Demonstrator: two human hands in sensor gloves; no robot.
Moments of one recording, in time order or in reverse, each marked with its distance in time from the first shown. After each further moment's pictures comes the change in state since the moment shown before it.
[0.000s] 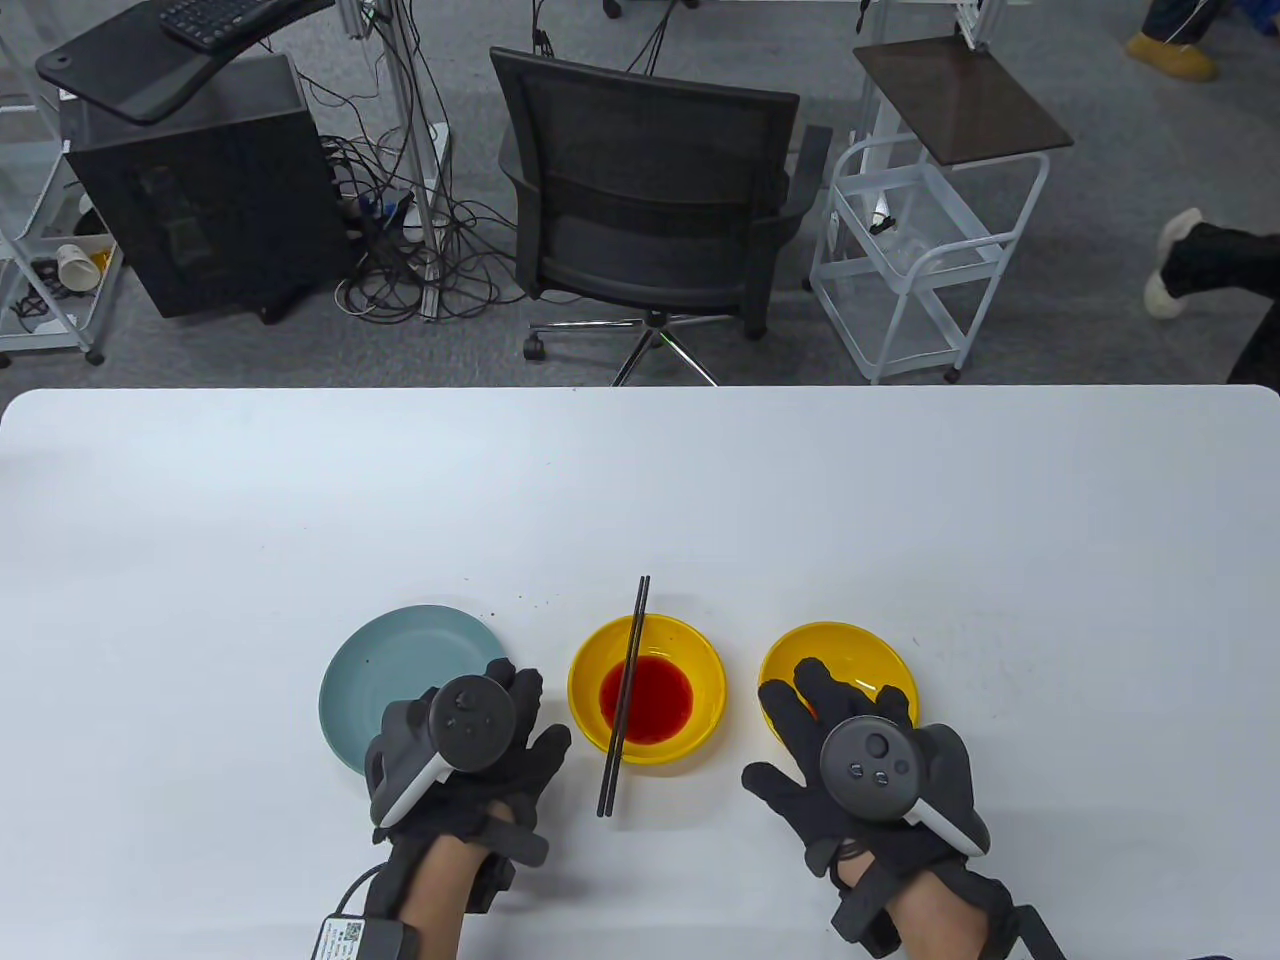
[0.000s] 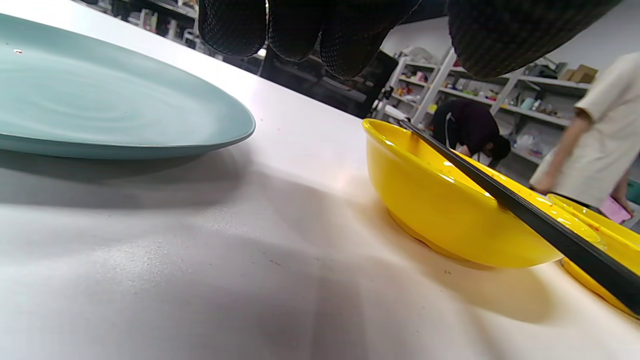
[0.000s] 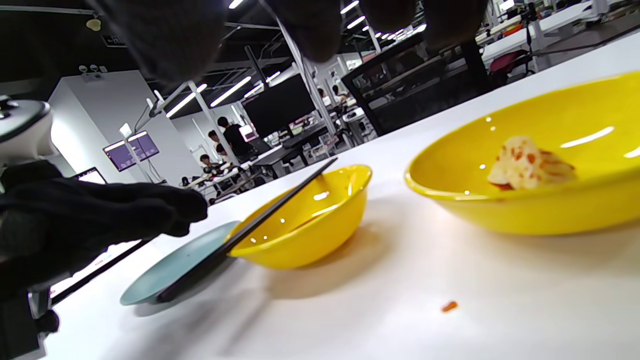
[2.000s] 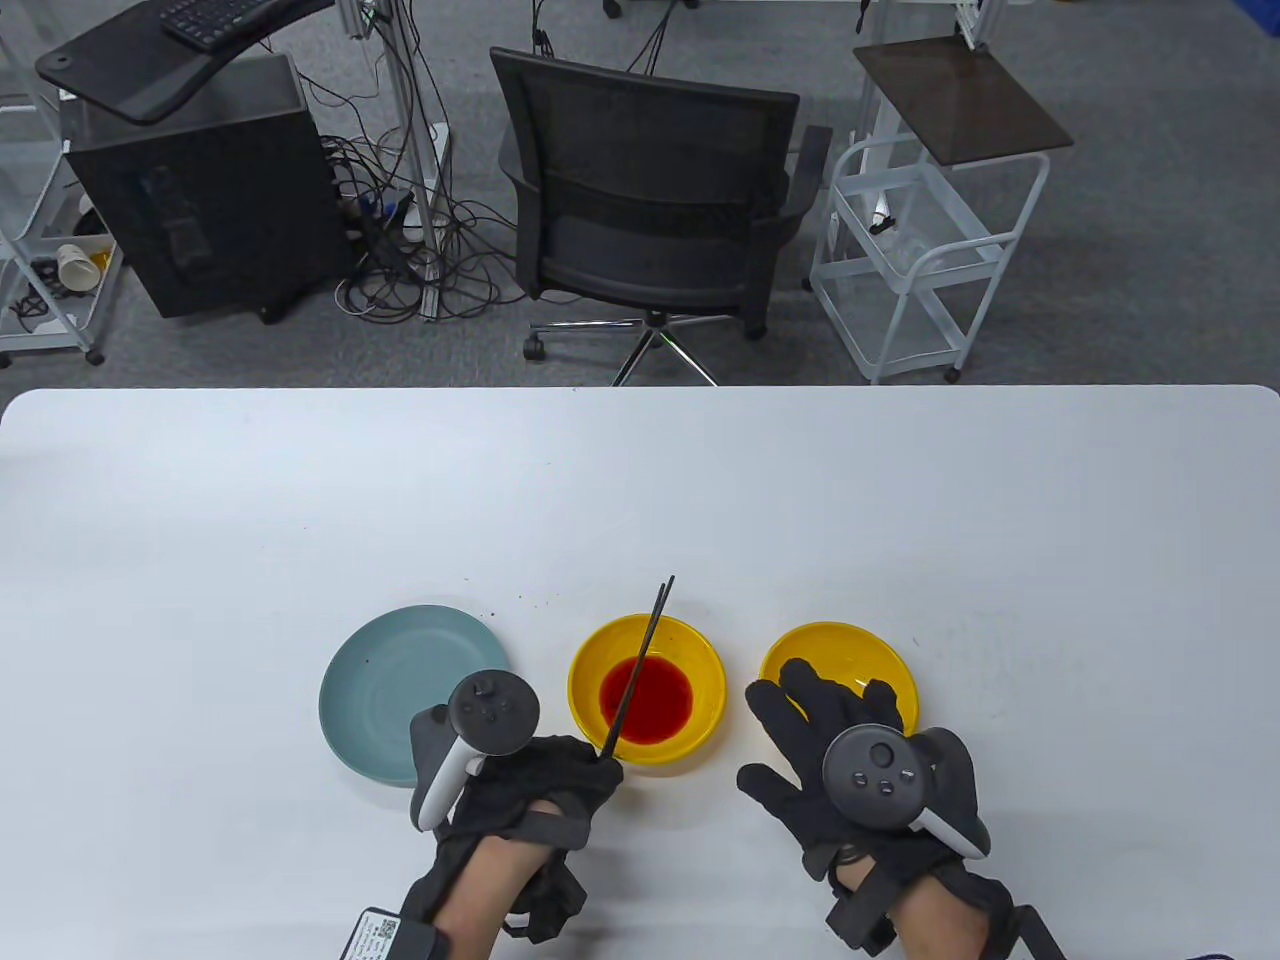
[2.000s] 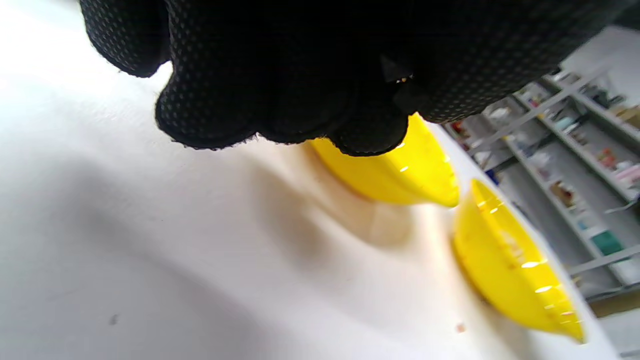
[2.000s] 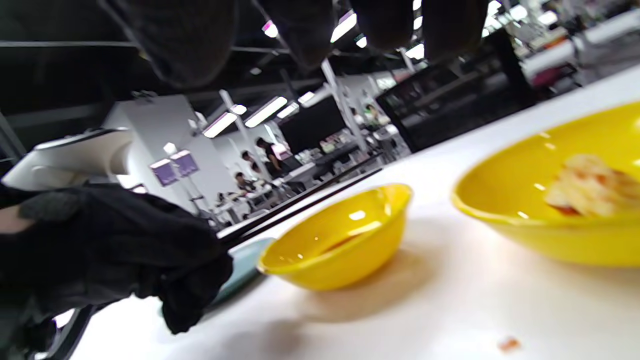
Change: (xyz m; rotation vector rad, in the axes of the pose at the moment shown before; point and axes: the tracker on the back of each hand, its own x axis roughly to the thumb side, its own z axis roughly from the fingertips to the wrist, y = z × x) left_hand 0.023 -0.018 0.004 -0.210 0.098 0.411; right_hand 0.018 -0.006 0.005 -0.090 -0.156 -0.011
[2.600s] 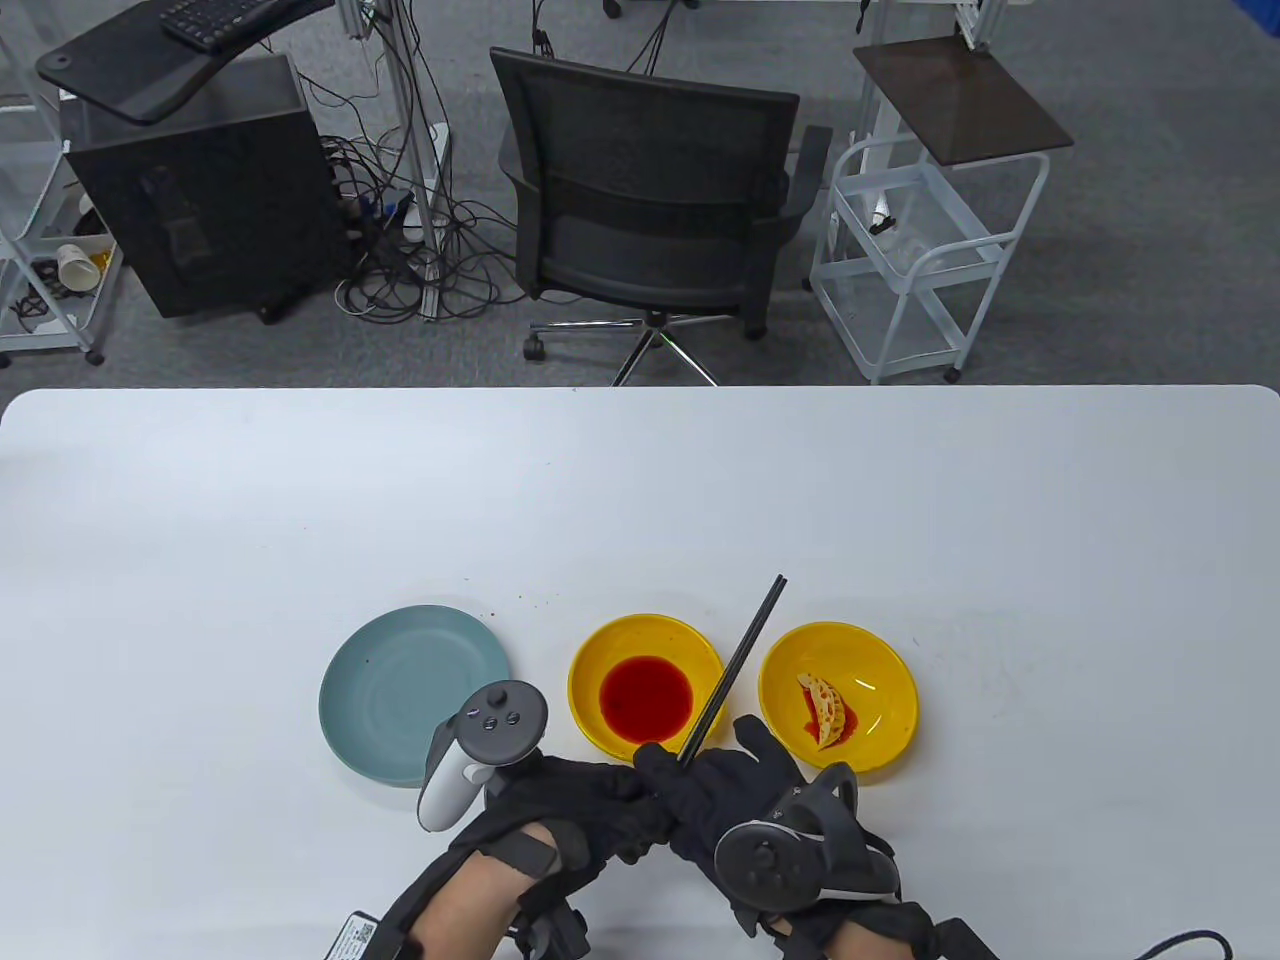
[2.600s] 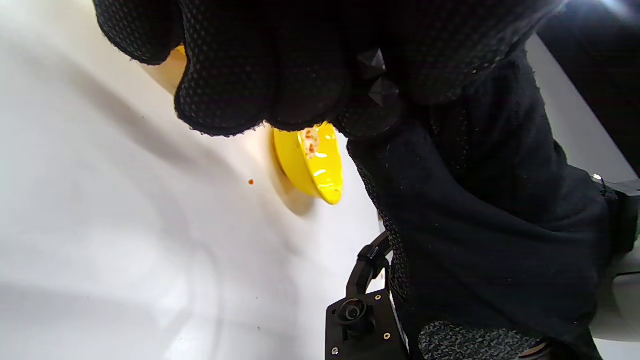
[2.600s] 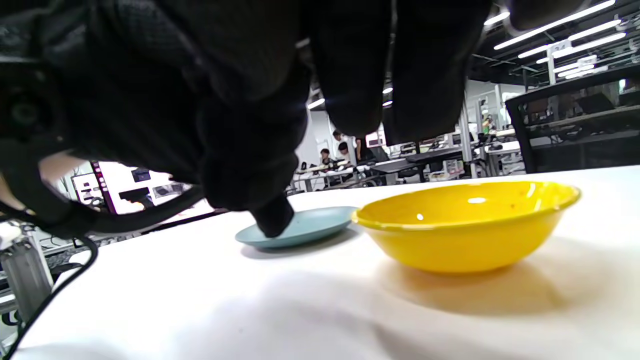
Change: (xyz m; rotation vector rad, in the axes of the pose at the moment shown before) left_hand 0.026 -0.021 0.010 -0.384 -0.327 0.293; right_hand 0.061 0.041 0.001 0.044 -0.308 0.181
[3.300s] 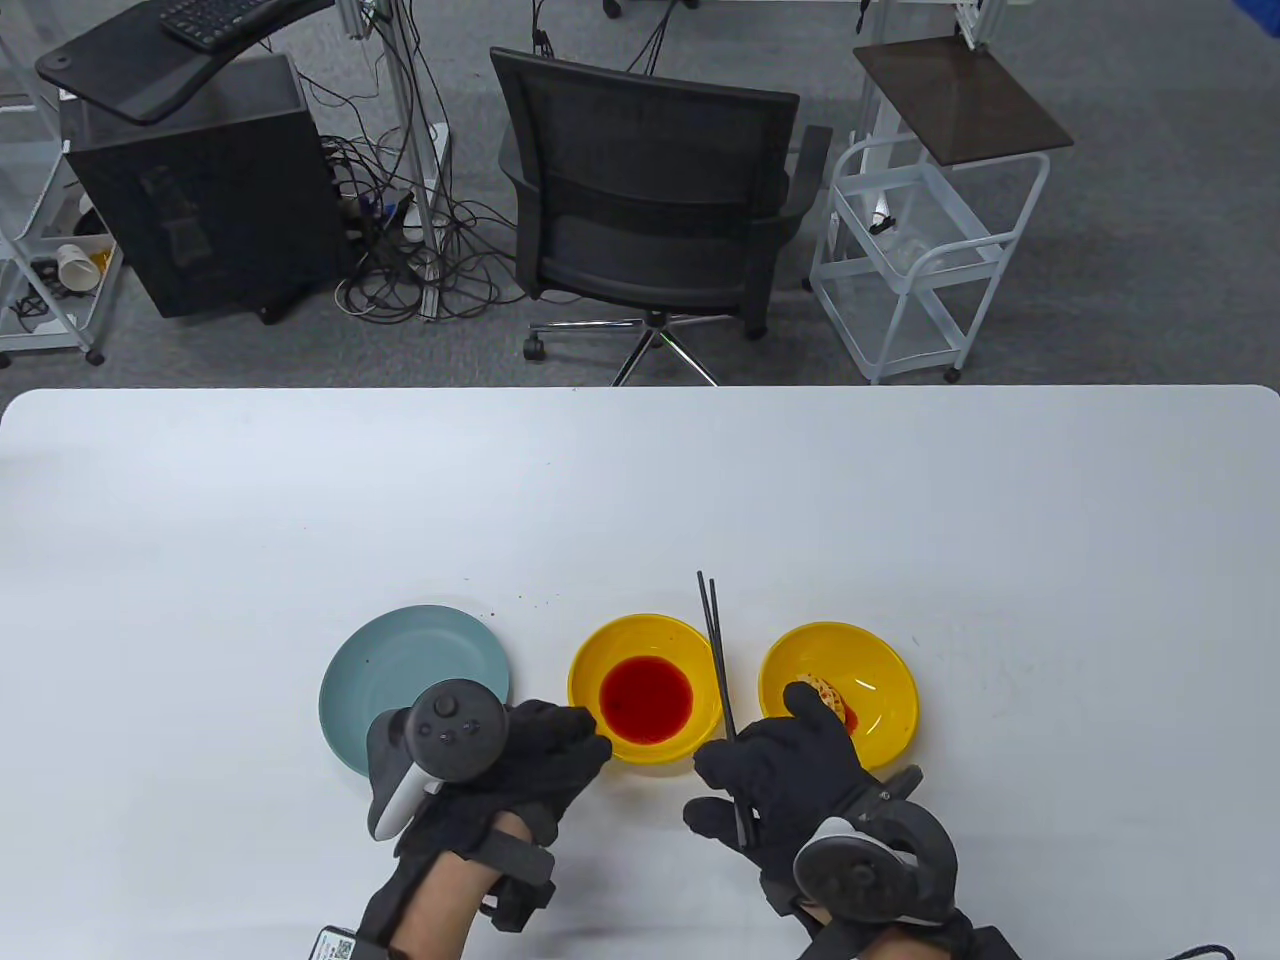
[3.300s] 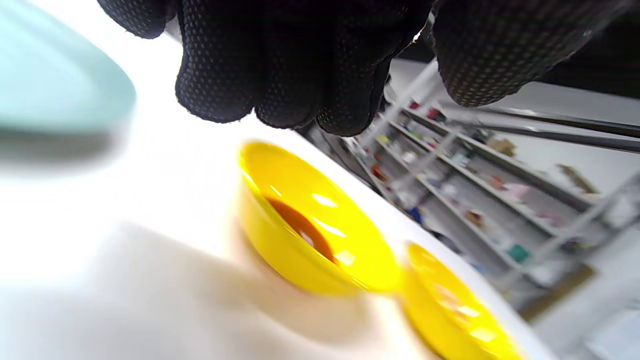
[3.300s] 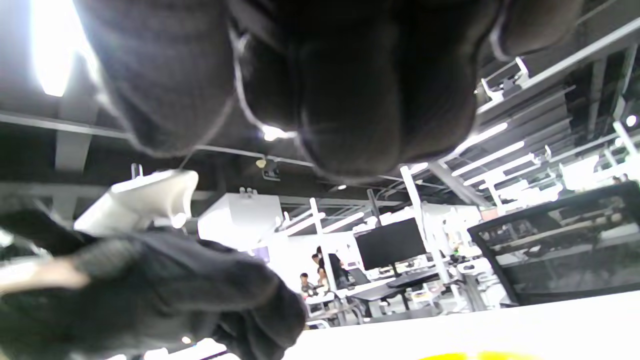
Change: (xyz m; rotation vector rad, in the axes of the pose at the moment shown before) left_hand 0.011 0.047 0.034 0.557 0.104 -0.568; right_hand -0.017 -0.050 0.022 -0.437 0.080 -0.106
